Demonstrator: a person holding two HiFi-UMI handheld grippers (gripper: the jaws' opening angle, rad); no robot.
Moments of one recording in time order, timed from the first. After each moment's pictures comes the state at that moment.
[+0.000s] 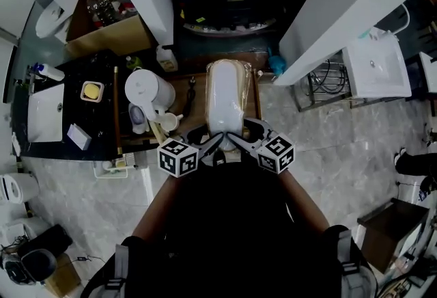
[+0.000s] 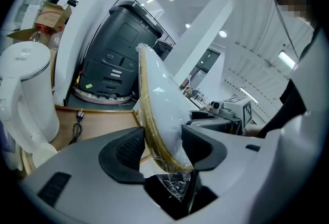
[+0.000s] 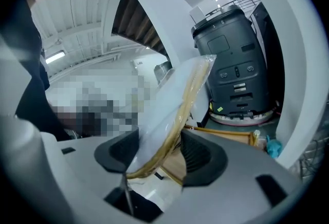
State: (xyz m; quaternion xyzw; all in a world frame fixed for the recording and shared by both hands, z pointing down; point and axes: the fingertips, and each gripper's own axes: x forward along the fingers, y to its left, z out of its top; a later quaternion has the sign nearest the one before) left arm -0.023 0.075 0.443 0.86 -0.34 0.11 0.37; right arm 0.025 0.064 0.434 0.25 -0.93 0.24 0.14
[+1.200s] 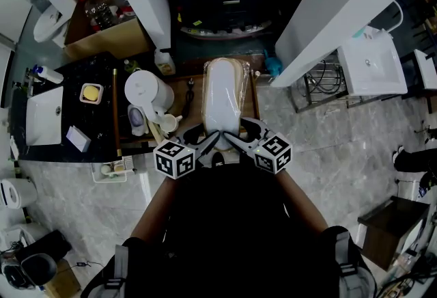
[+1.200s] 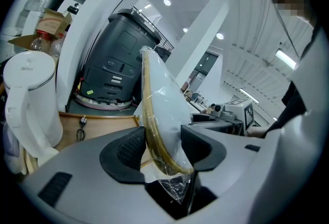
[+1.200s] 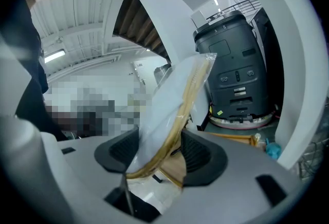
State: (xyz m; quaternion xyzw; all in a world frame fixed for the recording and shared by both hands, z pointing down) left arm -0.034 0.076 0.428 0.86 -0.35 0.09 0.35; right arm 0.016 0.070 0.422 0.26 -0.93 0.23 0.13
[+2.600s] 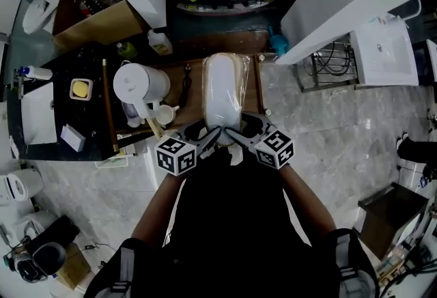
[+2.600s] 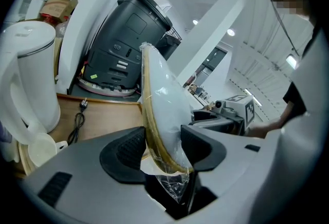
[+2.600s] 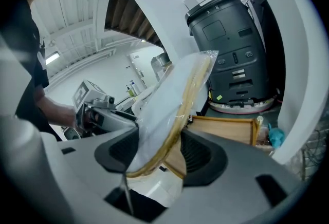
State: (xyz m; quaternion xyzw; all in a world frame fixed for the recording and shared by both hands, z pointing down) left arm -0.026 0.063 0.479 0.84 -0.34 0.12 0.40; right arm 0.025 0.056 0.473 0.24 -0.91 0.28 0.17
